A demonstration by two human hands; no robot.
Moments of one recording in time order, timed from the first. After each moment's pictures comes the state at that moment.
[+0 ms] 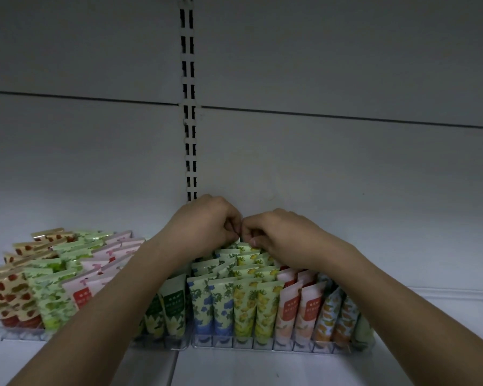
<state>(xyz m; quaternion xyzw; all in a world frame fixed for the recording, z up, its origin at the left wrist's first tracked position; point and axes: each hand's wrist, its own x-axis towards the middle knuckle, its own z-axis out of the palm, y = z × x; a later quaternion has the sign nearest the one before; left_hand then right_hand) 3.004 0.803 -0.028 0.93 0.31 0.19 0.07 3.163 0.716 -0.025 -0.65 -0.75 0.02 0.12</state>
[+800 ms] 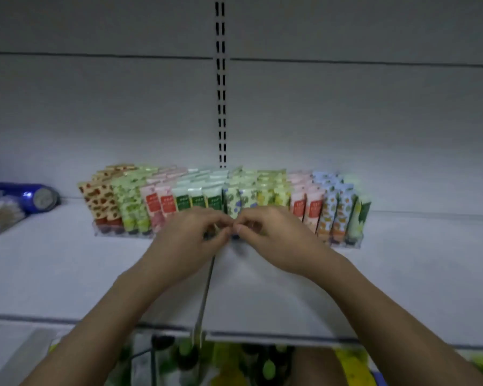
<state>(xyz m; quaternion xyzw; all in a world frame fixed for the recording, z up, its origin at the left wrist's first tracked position) 2.886 0.672 -0.106 0.90 0.27 0.32 0.07 3.062 0.602 -0.095 -0.60 -0.74 0.05 0.29</state>
